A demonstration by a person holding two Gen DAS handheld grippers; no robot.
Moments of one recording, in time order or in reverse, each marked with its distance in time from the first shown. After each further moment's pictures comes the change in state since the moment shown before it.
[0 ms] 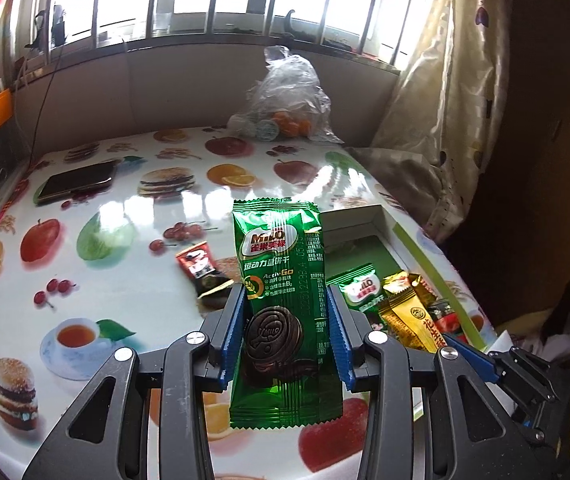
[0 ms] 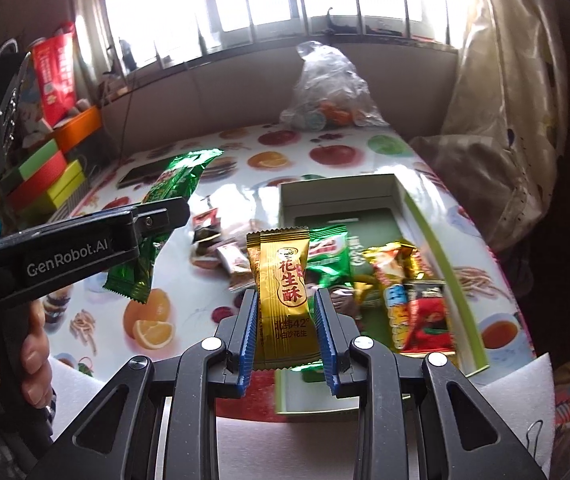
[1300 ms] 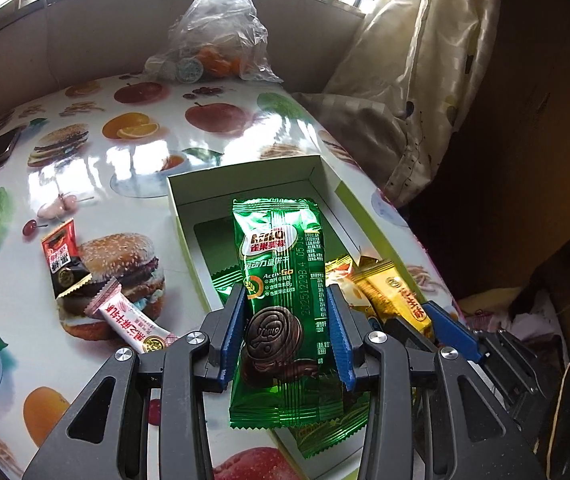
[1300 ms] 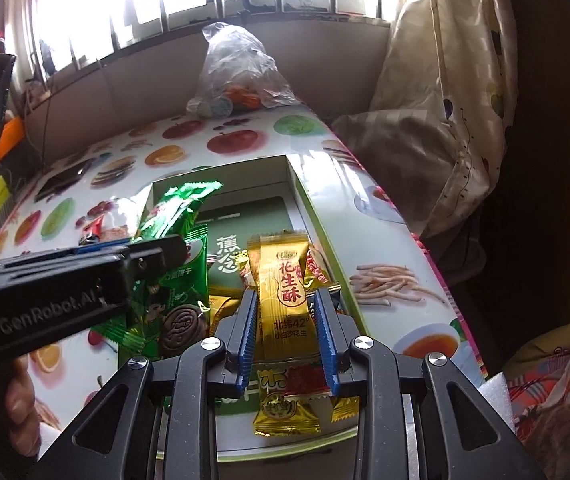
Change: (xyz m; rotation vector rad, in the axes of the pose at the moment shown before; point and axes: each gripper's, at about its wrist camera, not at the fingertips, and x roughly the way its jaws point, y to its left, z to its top) left arm 0.089 -0.058 0.007 0.001 0.189 -0.160; right arm 0.038 -0.073 0.006 0.075 0.039 -0.210
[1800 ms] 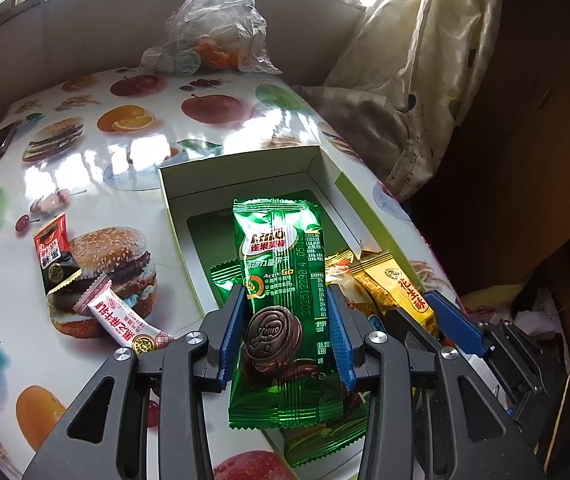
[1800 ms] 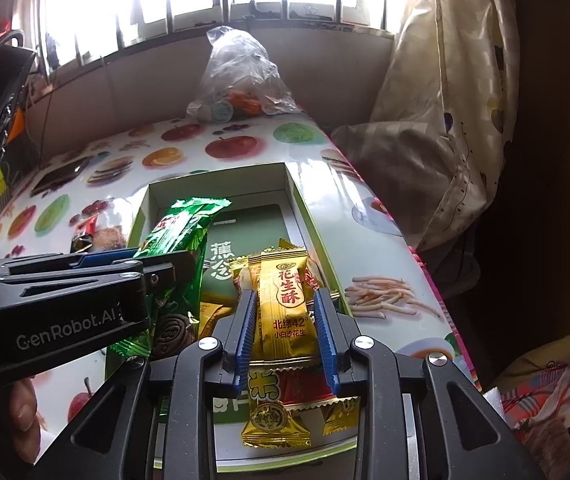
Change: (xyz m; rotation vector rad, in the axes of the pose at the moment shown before) left arm 0.008 0.000 0.000 -0.004 0.016 0.000; right arm 0.003 0.001 0.000 -0.042 -0.031 -0.023
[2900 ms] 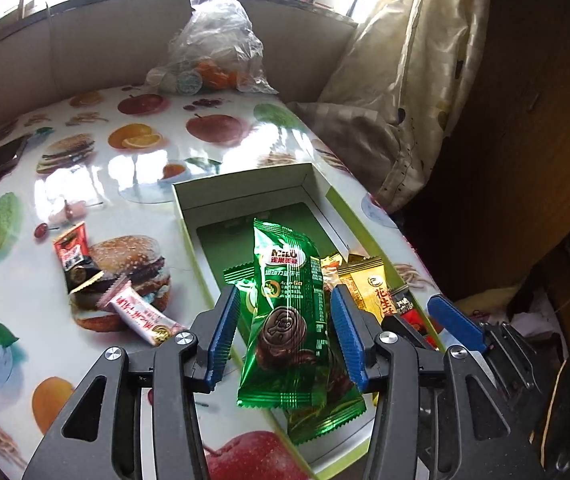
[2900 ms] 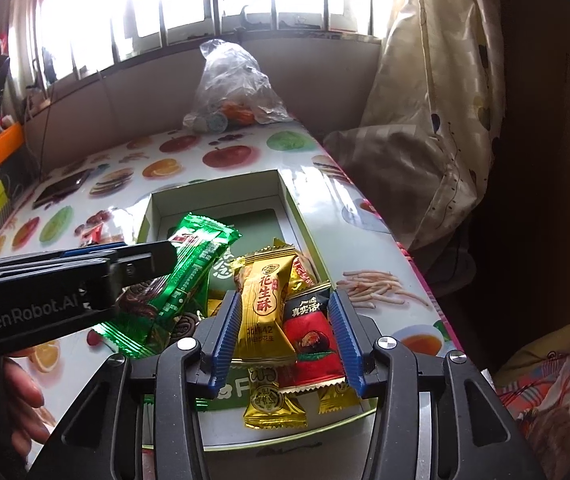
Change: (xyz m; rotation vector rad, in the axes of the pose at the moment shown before) left arm -0.032 -0.001 -0.006 0.017 -0.058 -0.007; right arm -0.019 -0.003 -0.005 0.042 -0.032 -0.006
